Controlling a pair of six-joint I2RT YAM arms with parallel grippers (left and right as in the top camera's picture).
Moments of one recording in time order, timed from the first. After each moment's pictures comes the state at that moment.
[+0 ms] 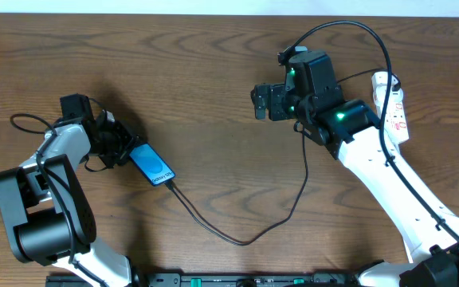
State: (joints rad) left arm 0.29 1.84 1.00 -0.56 0.51 -0.49; right arm 0.46 1.55 1.31 -0.55 -0.03 0.33
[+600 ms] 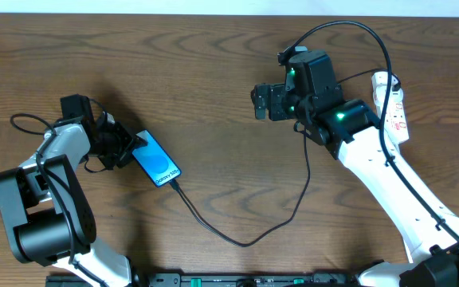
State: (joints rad) left arm 0.29 1.84 1.00 -0.59 0.50 -0.49; right arm 0.46 1.55 1.31 -0.55 -0.03 0.33
